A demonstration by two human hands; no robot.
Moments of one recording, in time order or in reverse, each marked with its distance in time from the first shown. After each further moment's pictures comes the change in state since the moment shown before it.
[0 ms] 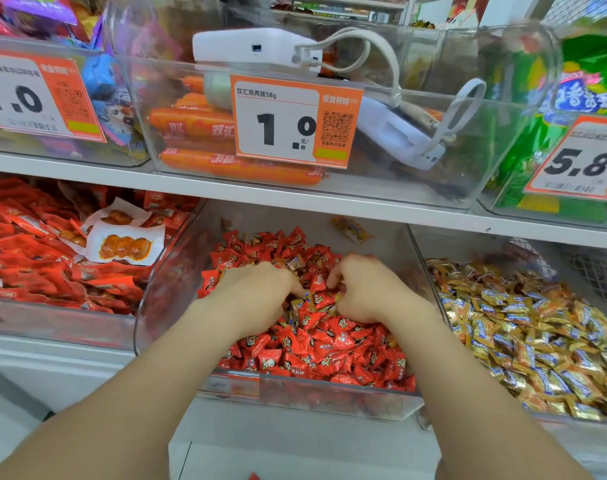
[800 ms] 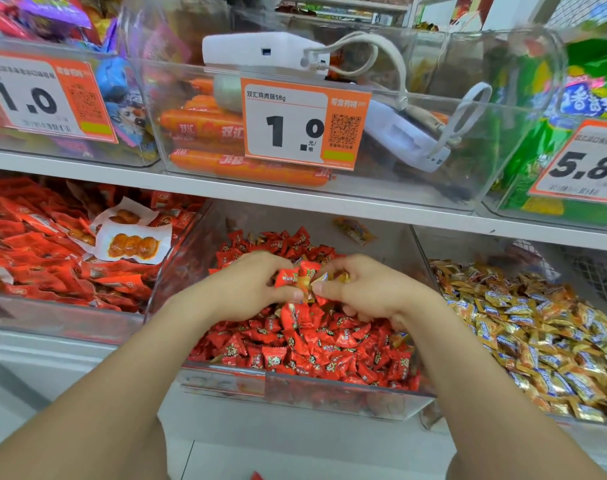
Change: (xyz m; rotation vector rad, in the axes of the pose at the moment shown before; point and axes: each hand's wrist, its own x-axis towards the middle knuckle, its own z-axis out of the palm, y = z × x) left_hand -0.003 -0.030 -0.005 -0.559 0.057 0.145; right_hand -0.009 -0.002 -0.005 0.627 -0.160 0.000
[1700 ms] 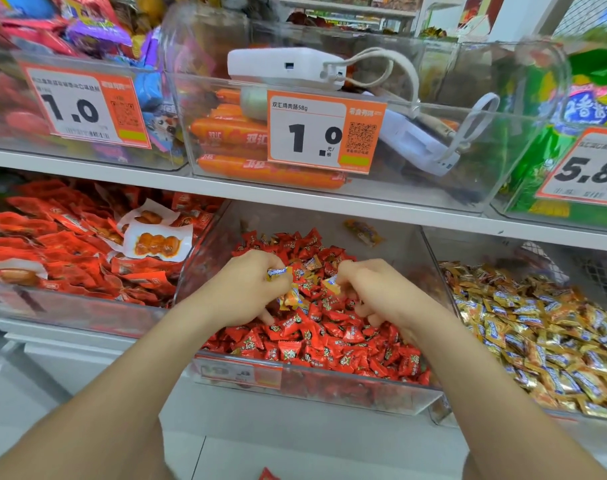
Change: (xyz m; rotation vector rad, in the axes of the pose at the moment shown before) left_hand -0.038 0.016 -0.007 -0.218 0.131 -0.278; right_hand -0.029 -0.019 0.013 0.150 0.129 0.109
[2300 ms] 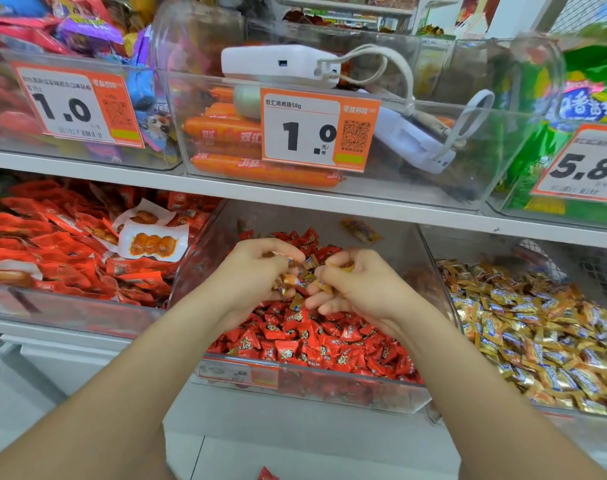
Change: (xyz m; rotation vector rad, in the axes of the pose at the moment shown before) left_hand 0.009 0.015 0.014 -0.707 0.140 -0.100; right_hand 0.011 0.000 0.018 0.532 -0.102 -0.101
